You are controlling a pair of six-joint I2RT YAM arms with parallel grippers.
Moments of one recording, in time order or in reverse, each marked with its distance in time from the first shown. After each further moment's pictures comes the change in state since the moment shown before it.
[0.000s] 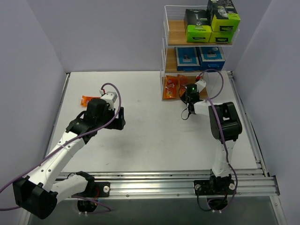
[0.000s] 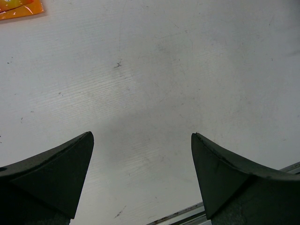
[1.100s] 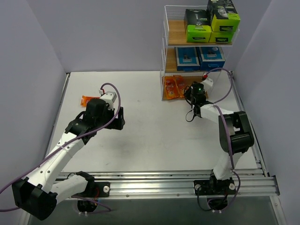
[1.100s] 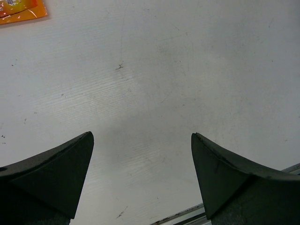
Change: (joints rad) left arm 0.000 -0.010 0.000 0.000 -0.003 0.008; right arm -0.009 -0.213 -0.116 -0.032 0.005 0.005
